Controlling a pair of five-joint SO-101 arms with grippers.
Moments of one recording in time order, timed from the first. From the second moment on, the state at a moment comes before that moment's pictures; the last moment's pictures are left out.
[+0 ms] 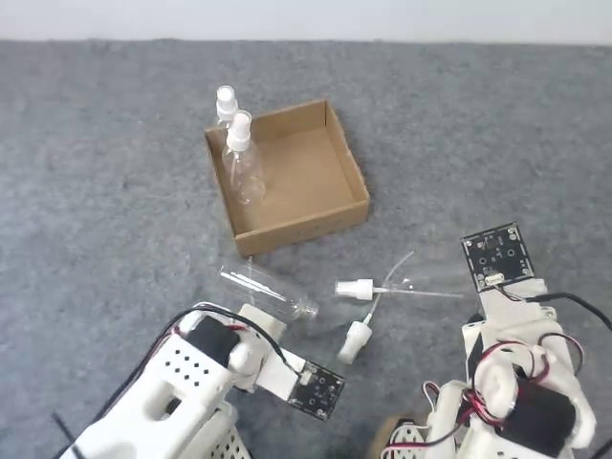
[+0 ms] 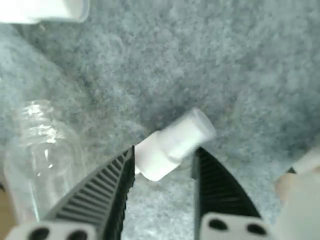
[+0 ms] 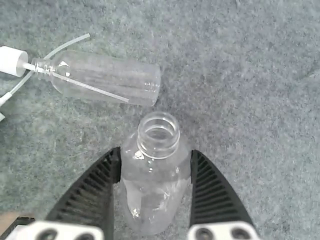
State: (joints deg) left arm 27.5 -55.5 79.4 72.8 -79.1; right arm 18.1 -81.6 46.8 96.5 36.0
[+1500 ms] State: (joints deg) left arm 30.2 -19.5 60.8 71.3 -36.7; right arm 18.0 -81.6 46.8 97.5 36.0
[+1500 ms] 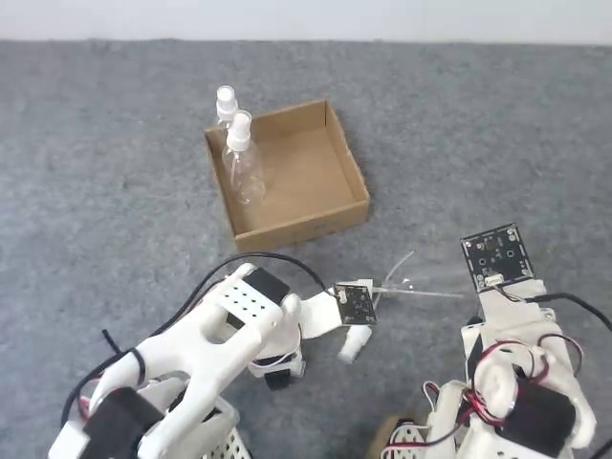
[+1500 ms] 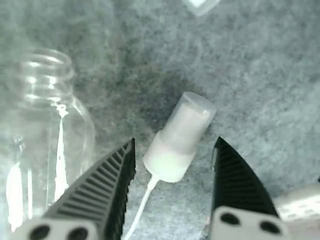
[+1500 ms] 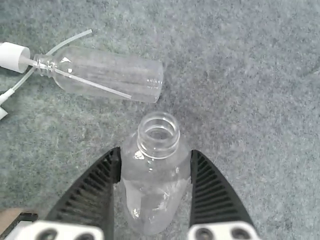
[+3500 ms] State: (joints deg) left arm 24.1 -19.4 19.9 91.7 -16.4; right arm -0.5 -81.6 46.8 89.9 19.9
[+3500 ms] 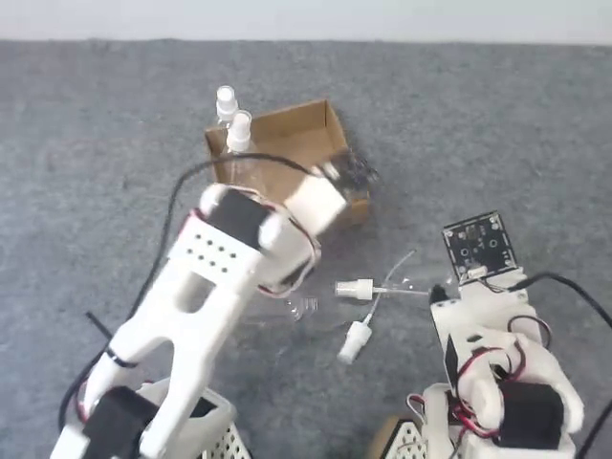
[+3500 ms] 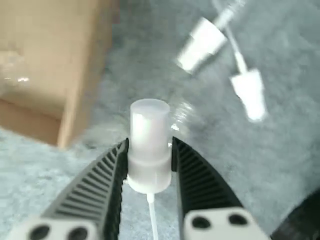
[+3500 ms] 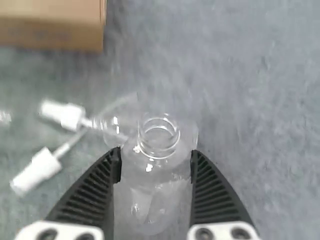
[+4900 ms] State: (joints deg) left arm 11.0 -25.9 -9.6 91.8 6.2; right arm -30.7 -81.2 49.5 64.7 5.8
